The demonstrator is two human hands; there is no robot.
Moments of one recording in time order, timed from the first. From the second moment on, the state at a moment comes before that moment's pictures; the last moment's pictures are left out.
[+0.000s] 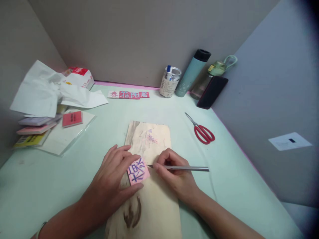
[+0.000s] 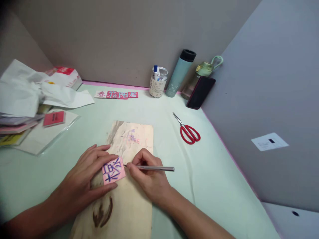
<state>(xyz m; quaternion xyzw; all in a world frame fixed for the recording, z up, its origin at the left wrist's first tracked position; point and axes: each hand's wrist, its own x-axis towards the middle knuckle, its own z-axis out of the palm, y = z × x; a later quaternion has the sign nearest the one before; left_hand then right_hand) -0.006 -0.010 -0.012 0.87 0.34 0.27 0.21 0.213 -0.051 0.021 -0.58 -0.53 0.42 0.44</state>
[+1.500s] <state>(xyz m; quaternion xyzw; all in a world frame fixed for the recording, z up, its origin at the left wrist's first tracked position) -0.011 -0.008 -0.022 0.86 0.34 0.29 0.23 0.225 -0.048 0.022 -0.56 -0.66 0.26 0.44</state>
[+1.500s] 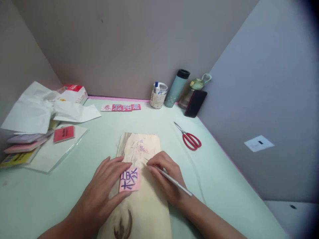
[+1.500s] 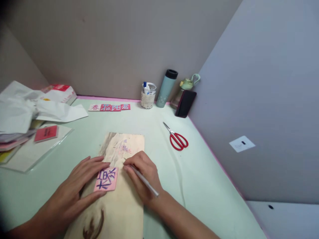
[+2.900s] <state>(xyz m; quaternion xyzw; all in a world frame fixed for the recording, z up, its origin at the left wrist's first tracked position) -0.020 0.000 -0.039 0.82 0.32 0.35 0.33 0.320 0.282 0.114 -0.79 -0.59 -0.04 0.16</state>
